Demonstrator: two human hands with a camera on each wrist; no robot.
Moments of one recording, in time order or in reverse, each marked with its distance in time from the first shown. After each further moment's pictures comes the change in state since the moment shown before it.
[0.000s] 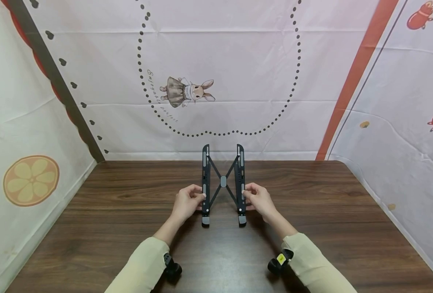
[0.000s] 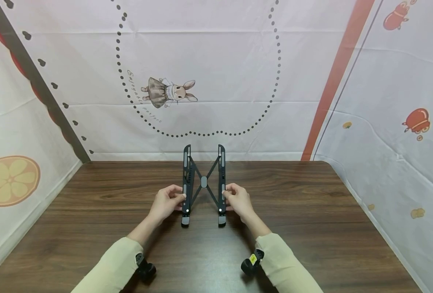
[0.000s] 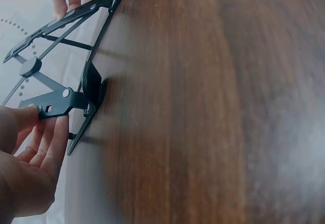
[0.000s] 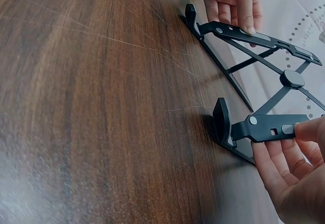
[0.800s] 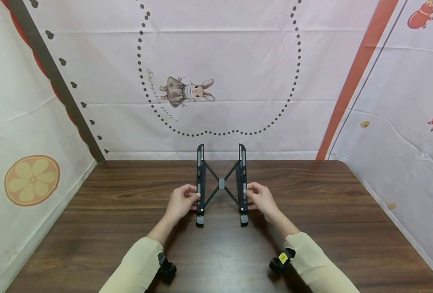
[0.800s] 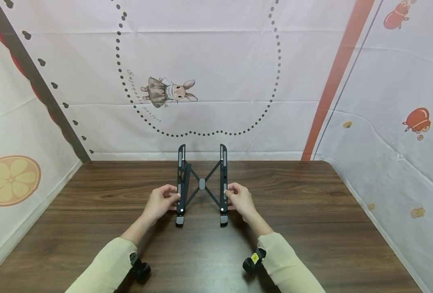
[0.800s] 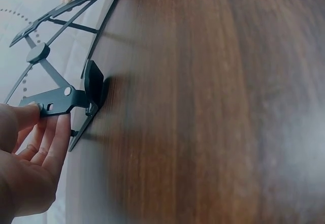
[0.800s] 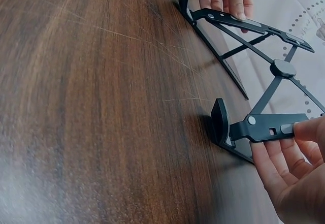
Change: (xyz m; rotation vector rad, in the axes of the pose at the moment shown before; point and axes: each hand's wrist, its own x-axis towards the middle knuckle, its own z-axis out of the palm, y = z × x) left_hand 0.001 -0.005 -0.015 0.000 0.001 -0.021; right_hand 0.009 0.011 -0.005 0.001 0.009 0.005
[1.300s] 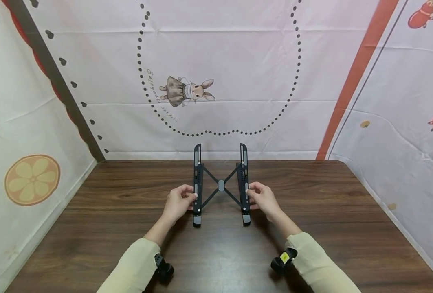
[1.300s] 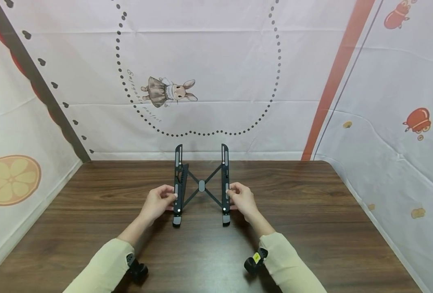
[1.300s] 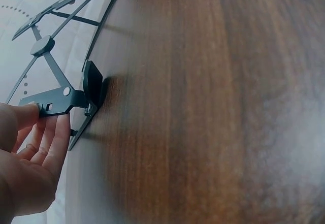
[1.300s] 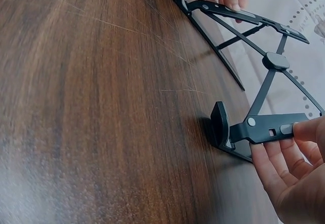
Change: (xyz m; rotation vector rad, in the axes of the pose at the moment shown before) left_hand -0.003 -0.001 -0.006 0.025 0.011 0.000; right_hand 0.000 0.000 -0.005 -0.012 0.011 -0.003
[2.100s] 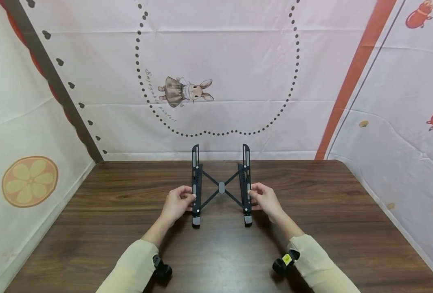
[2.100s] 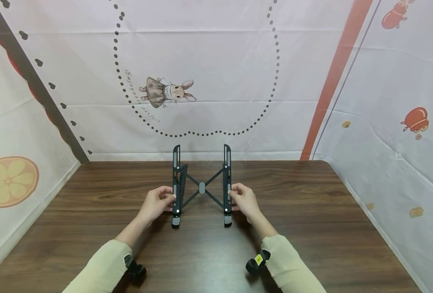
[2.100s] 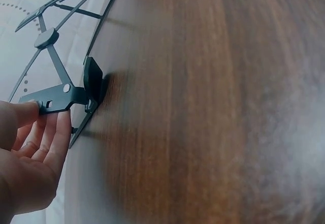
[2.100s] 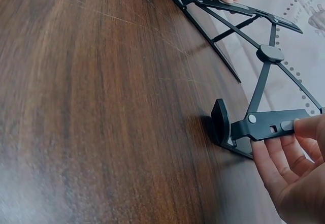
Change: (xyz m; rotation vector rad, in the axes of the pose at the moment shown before) left_hand 0.002 -0.003 -0.001 -0.035 -0.024 -0.018; right_hand -0.002 0.004 -0.007 0.029 0.008 -0.001
